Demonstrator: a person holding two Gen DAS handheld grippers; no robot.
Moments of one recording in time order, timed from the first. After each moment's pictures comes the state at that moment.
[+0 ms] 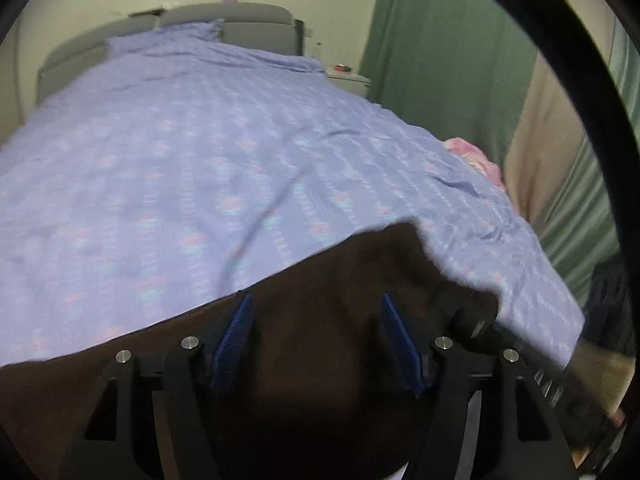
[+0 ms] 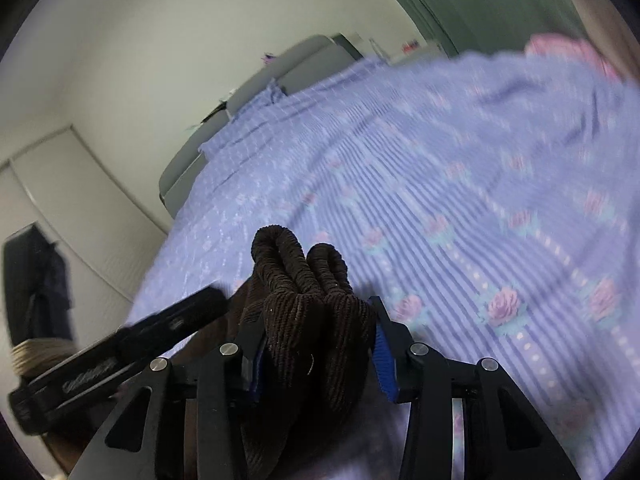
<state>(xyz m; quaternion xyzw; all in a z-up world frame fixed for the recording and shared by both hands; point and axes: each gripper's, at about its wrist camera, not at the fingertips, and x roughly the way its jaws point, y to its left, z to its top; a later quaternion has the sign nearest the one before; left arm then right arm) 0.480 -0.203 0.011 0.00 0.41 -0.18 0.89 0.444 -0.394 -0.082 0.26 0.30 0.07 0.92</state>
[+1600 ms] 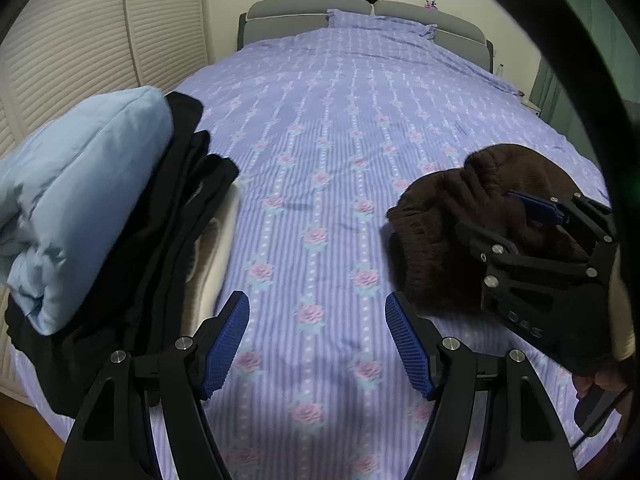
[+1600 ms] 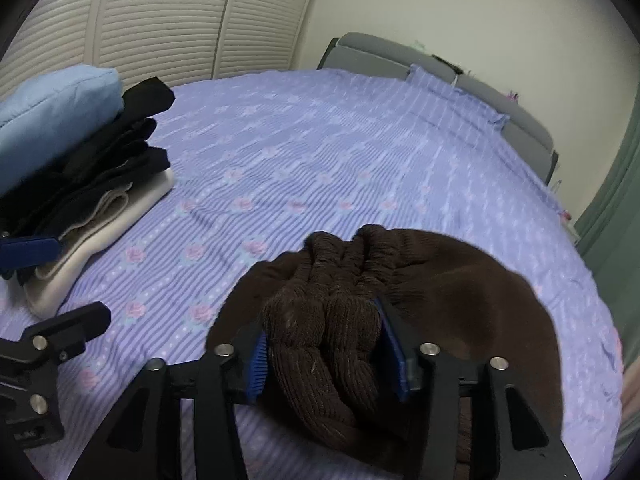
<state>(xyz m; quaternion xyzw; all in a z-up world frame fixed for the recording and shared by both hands) 0.251 0.192 -0.001 -0.04 0.43 0.10 0.90 0.327 0.091 -0.039 -0.19 0.34 0.23 0.89</state>
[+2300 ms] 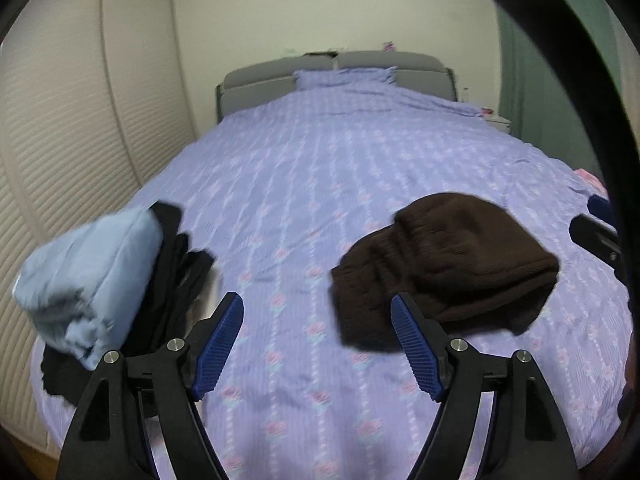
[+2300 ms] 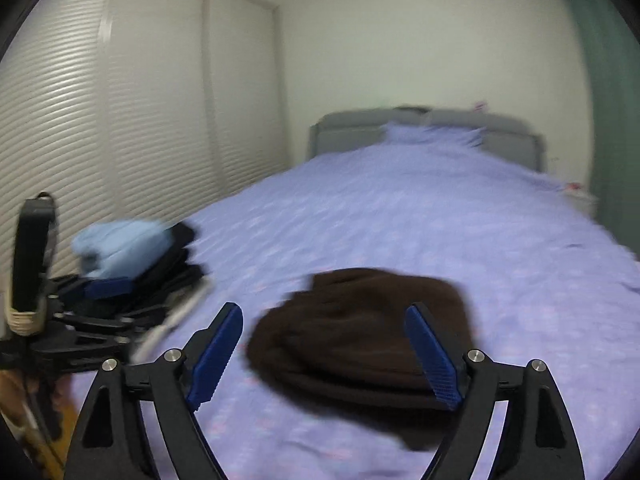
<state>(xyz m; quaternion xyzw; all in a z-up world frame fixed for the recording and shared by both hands) 0.235 0.114 0.056 0.04 0.33 0.06 0.94 0.238 -0.093 0.039 -0.02 0.21 0.22 0.95</state>
